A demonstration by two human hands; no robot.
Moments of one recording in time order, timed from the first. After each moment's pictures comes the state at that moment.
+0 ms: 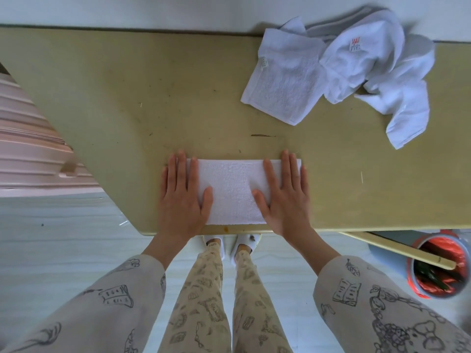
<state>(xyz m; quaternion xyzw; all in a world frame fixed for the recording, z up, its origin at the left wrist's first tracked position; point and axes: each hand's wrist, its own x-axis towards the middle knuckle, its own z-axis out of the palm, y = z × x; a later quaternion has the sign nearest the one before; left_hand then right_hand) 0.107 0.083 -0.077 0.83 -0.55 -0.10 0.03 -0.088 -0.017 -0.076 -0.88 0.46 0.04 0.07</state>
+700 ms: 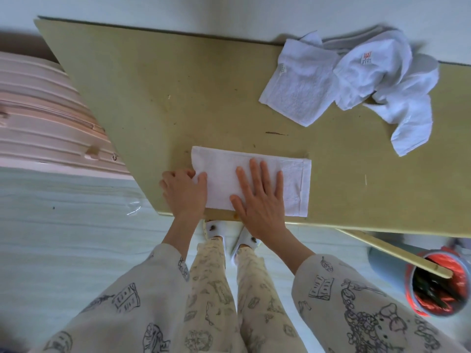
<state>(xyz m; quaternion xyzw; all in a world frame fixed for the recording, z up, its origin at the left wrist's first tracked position) 0.103 0.073 -0.029 0.94 -0.14 -0.27 0.16 -0.048 0.030 -0.075 -0.91 0.39 0.04 0.12</state>
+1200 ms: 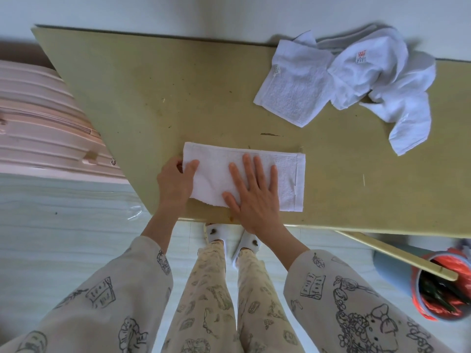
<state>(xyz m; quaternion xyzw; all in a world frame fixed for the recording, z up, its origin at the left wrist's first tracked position) 0.125 0.061 -0.024 0.89 -0.13 -0.34 0.28 -0.039 0.019 -0.073 -0.91 0.38 0.04 0.14</state>
